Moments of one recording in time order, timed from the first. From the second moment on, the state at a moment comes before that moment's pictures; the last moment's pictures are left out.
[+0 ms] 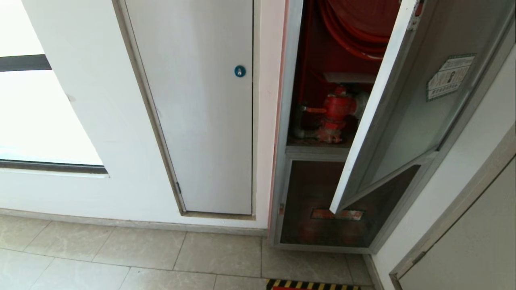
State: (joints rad) left arm 0.01 0.00 0.00 -0.05 0.01 0.00; right arm 0.01 0.00 0.00 0.01 0.03 -0.06
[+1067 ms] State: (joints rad) left arm 0.01 0.00 0.00 -0.05 0.01 0.00; right arm 0.01 0.00 0.00 0.01 0.03 -0.06
